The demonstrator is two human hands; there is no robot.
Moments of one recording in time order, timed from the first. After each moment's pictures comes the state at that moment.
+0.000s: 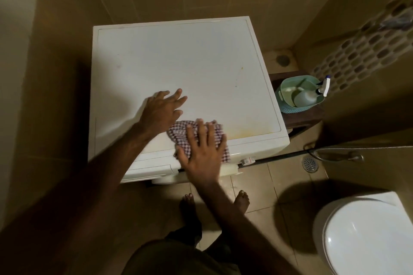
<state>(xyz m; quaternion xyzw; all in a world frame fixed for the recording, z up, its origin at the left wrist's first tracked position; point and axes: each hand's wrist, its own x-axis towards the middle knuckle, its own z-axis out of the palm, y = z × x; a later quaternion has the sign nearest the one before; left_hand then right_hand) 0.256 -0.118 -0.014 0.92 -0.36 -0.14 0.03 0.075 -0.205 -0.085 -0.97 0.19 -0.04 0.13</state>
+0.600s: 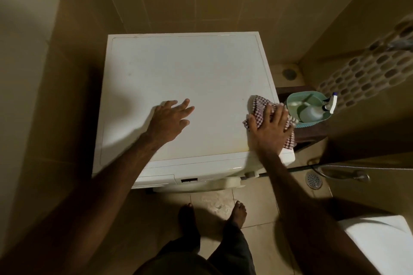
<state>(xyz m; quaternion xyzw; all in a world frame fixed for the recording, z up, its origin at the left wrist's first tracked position) 0.254 -0.117 -0.015 0.93 -0.34 -0.14 0.04 0.109 -0.394 -0.061 -0.93 0.37 0.01 0.08</state>
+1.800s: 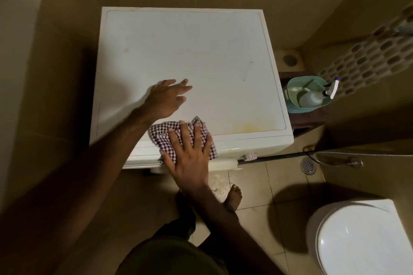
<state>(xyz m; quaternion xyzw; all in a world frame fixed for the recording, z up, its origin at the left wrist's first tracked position) 0.266 -0.113 -0.023 0.92 -0.31 -0.19 0.15 0.057 -0.166 -0.092 -0.99 0.08 -0.03 0.13</state>
